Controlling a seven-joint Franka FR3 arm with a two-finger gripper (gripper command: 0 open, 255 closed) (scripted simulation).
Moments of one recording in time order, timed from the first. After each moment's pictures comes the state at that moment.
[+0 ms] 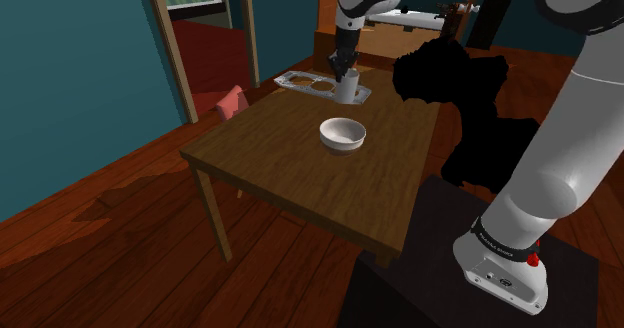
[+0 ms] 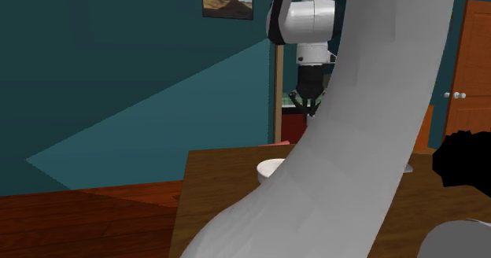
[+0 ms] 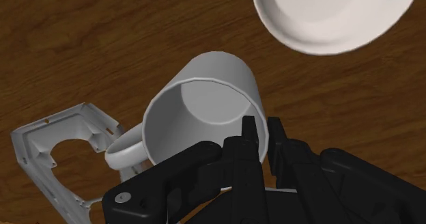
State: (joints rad) arm -0.12 0.11 0.03 -1.79 -0.01 1.97 0.01
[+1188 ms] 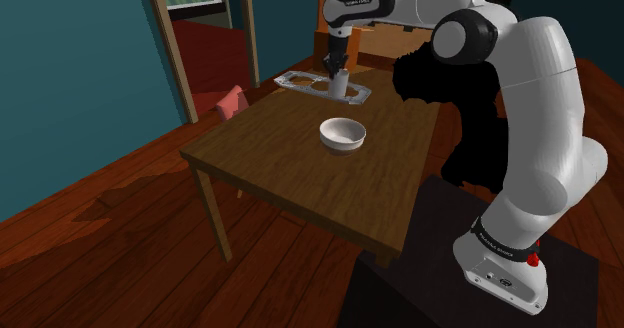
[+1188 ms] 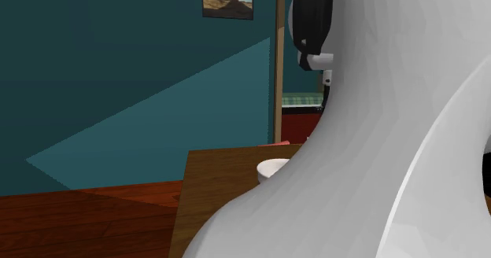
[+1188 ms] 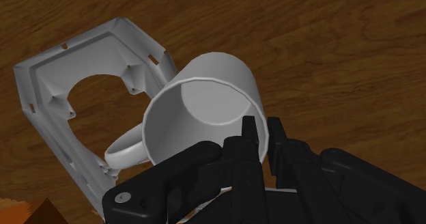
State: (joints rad) arm -0.23 0.66 -0.02 -1.13 0.02 1.86 -0.14
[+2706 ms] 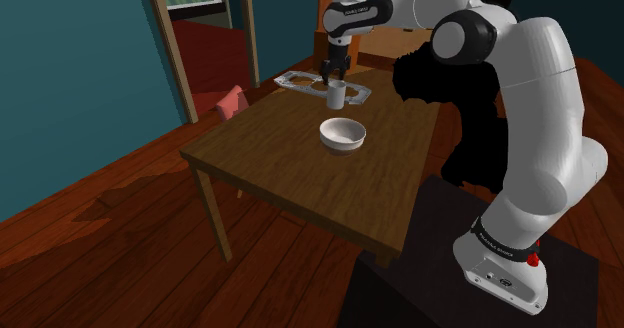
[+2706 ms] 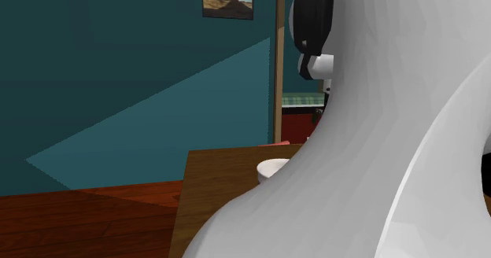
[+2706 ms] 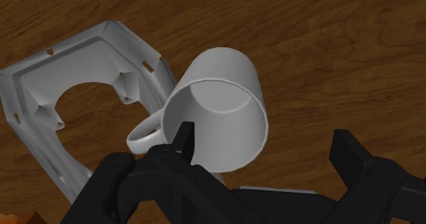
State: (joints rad) arm -0.23 0.66 -0.02 -1.20 0.02 1.93 -0.15
